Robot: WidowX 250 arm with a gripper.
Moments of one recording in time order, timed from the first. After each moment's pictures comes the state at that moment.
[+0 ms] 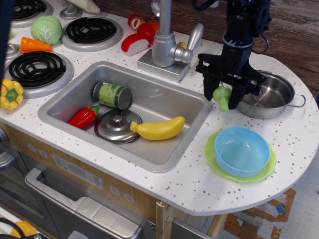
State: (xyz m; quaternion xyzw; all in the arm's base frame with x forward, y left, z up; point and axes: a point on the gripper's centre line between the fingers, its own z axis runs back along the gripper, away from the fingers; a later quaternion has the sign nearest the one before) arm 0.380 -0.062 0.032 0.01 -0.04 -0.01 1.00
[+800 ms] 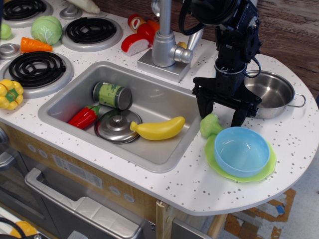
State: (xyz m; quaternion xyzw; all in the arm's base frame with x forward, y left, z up) arm 0.367 -0.068 0.008 -0.01 -0.06 -0.01 1.00
